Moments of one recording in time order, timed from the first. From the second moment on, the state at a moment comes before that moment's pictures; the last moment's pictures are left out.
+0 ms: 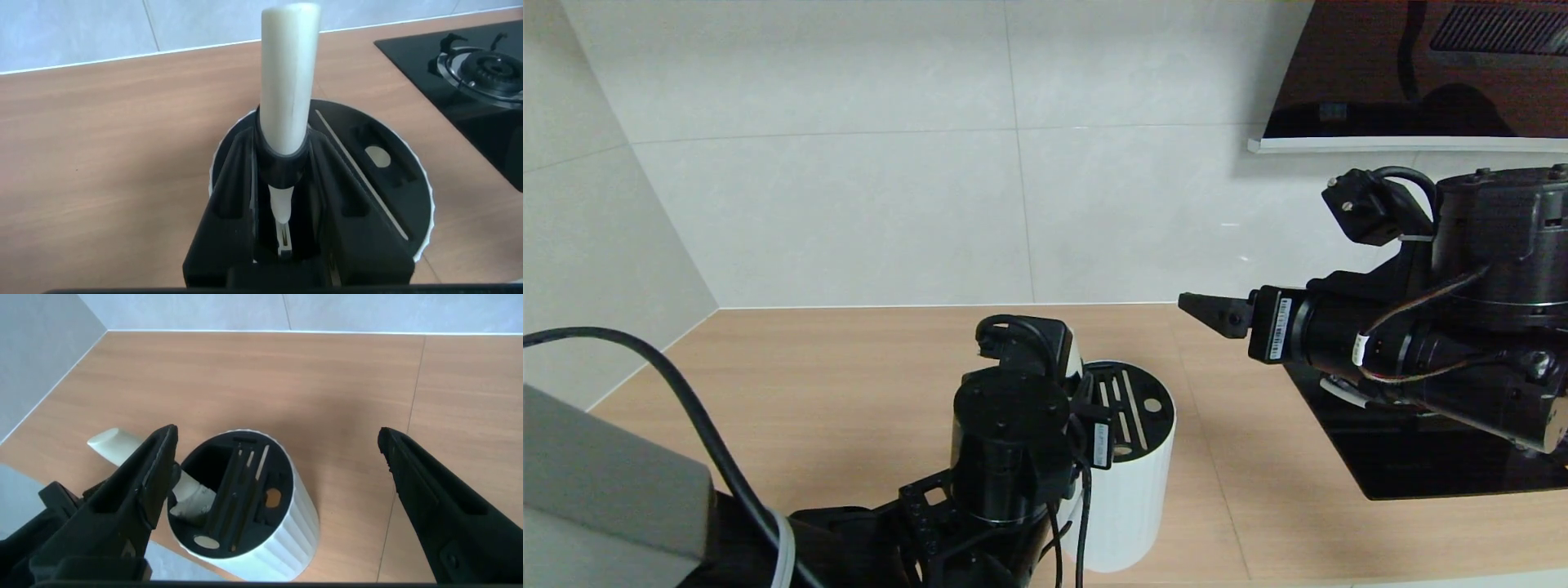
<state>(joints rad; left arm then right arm) -0.93 1.92 -0.73 -0.97 0.66 -0.19 0.69 1.53 -0.92 -0.40 -0.21 0.32</state>
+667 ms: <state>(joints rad) -0.96 1.87 -0.68 -0.92 0.51 -0.27 0.74 1.53 -0.92 -0.37 -0.12 0.33</state>
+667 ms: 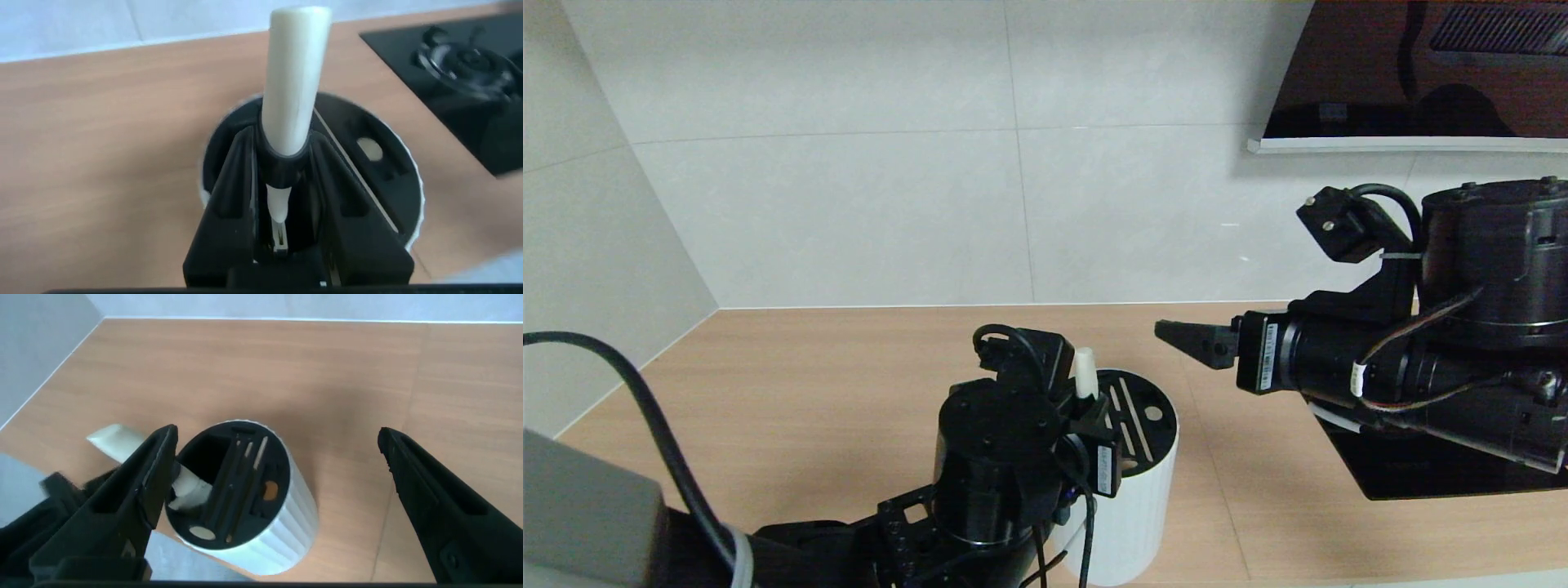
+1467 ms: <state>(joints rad) -0.93 1.90 -0.69 -0.92 0.52 -0.26 0.84 1.67 -0.89 -0.53 -0.09 0.25</state>
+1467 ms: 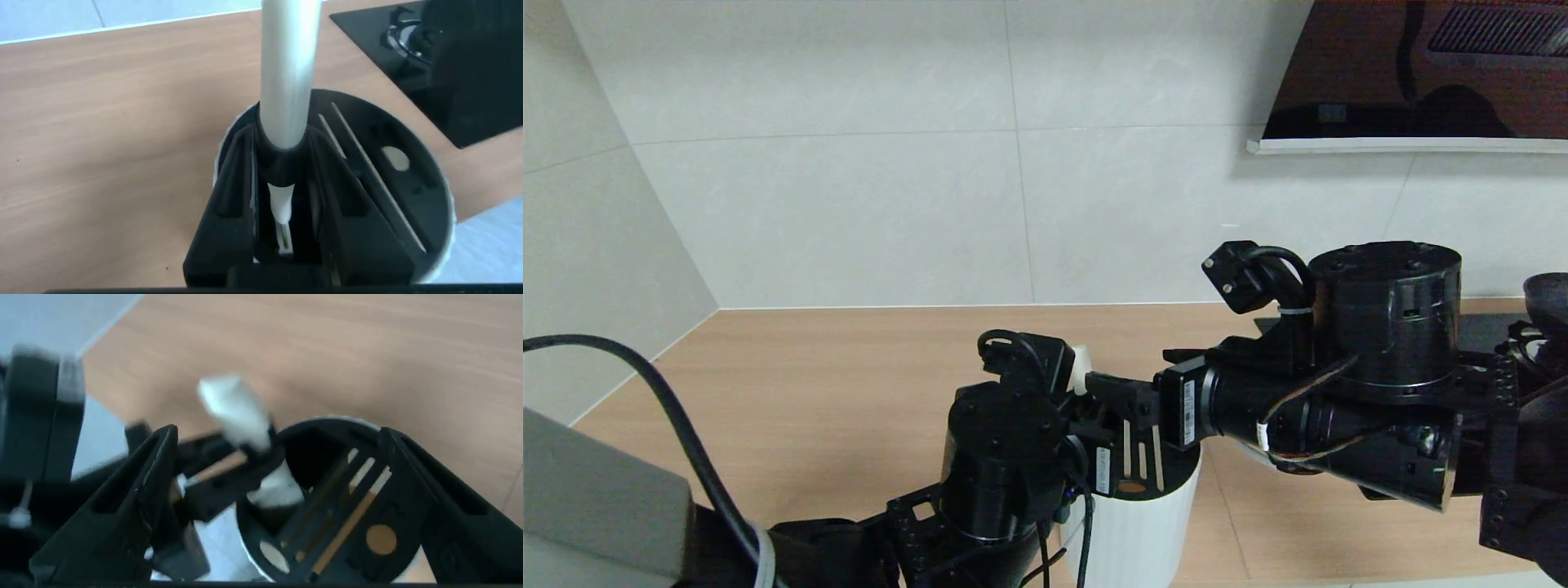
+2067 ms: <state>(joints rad) -0.94 1.91 -0.69 -0.93 0.52 -0.25 0.85 1.79 -0.91 -0.65 -0.15 0.25</state>
